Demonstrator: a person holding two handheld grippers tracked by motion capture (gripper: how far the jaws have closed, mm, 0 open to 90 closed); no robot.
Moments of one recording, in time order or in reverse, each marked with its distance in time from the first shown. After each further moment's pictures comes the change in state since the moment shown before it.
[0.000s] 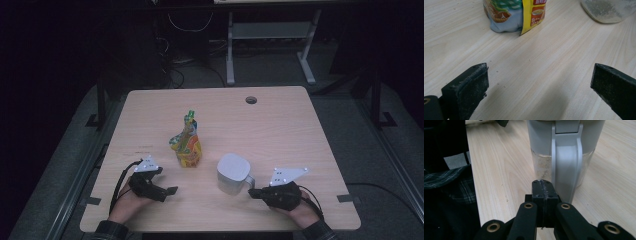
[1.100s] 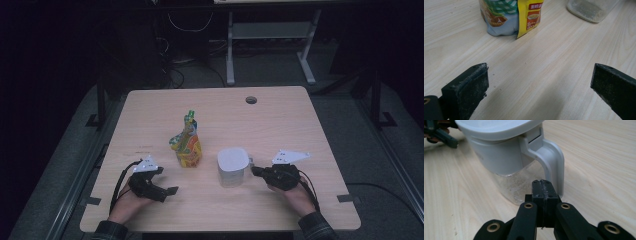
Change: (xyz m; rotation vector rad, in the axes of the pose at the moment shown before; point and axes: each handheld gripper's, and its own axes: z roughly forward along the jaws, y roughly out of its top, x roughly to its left) left arm -0.002 0.001 -0.001 -0.025 -0.021 -0.011; right arm -0.043 0.012 0.008 -0.080 -0.175 0.117
